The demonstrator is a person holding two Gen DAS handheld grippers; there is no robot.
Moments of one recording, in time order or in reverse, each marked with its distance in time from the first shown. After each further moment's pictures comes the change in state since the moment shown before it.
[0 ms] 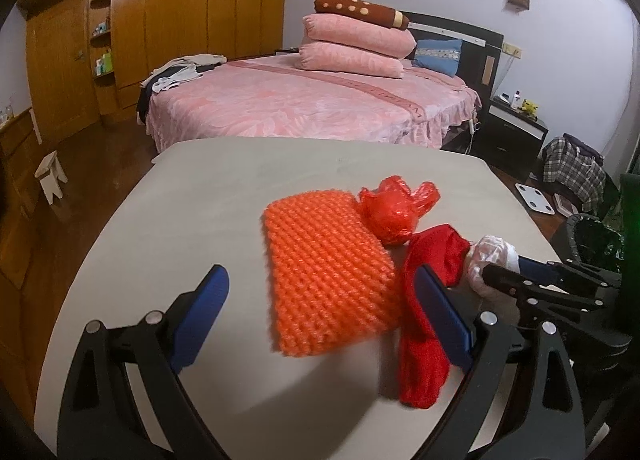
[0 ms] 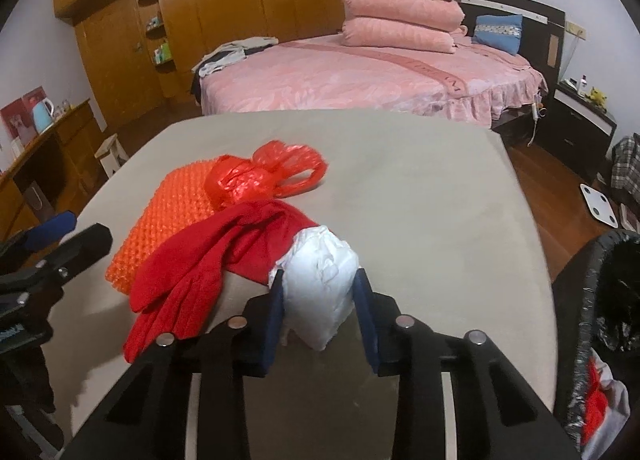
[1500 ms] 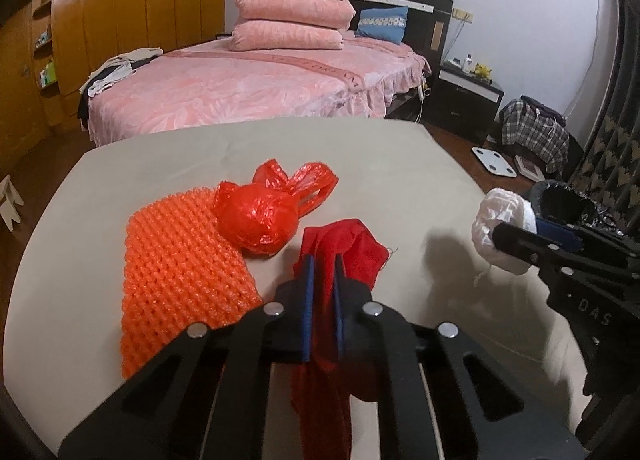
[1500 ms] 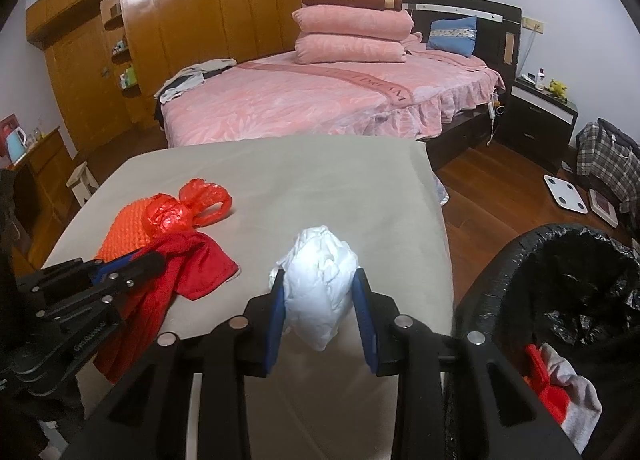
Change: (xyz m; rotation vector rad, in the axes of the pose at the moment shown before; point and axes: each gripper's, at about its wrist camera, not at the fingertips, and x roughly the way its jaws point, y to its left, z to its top) left arm 0.048 -0.082 0.006 0.104 0.085 -0.149; right arm -0.029 -0.061 0.012 0.078 -0.053 -0.103
